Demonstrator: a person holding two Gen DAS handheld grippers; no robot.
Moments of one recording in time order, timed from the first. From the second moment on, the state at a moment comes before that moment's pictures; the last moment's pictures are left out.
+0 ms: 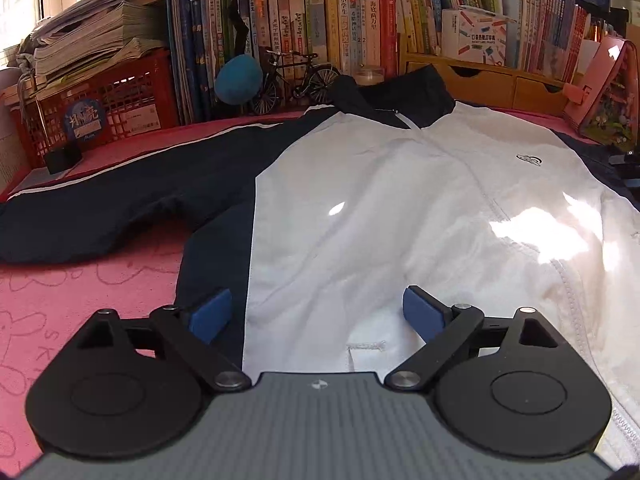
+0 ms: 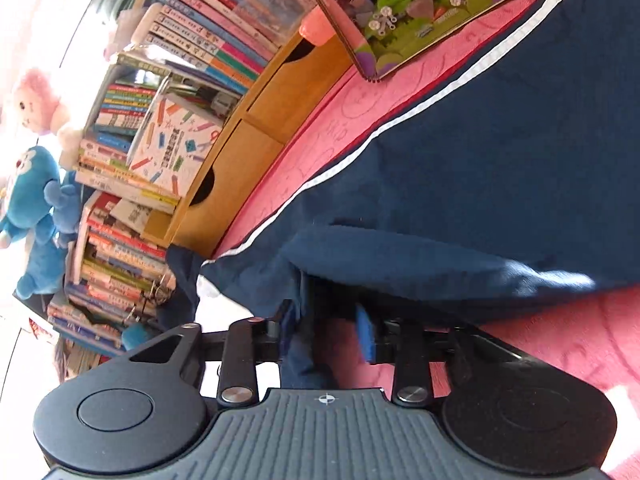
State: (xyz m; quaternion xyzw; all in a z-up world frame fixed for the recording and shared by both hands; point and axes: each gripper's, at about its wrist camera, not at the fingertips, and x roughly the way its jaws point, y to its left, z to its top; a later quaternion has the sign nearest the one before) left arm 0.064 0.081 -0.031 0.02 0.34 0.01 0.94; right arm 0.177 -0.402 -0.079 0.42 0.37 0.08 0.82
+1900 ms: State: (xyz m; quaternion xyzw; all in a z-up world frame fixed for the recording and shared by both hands) left arm 0.287 -0.236 -0.057 0.15 0.31 -0.25 0.91; right arm 0.218 -0.586 0.006 0.05 0.09 -0.19 0.98
